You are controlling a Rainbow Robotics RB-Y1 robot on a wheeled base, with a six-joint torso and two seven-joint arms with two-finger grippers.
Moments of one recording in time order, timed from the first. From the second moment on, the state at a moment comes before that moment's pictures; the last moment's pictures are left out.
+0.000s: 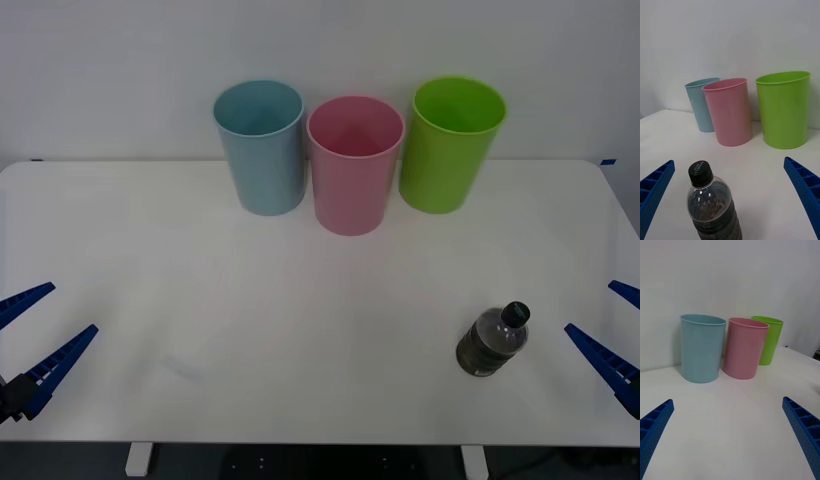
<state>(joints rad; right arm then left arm) 0.35 -0.40 -0.52 -1.66 0.96 -1.22 0.00 0.35 0.40 0.52 -1.66 -0.96 -1.22 0.00</state>
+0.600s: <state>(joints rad) 0.40 -0.44 -0.51 -1.62 0.97 -1.22 0.02 0.35 0.40 0.52 -1.66 -0.96 -1.22 0.00</state>
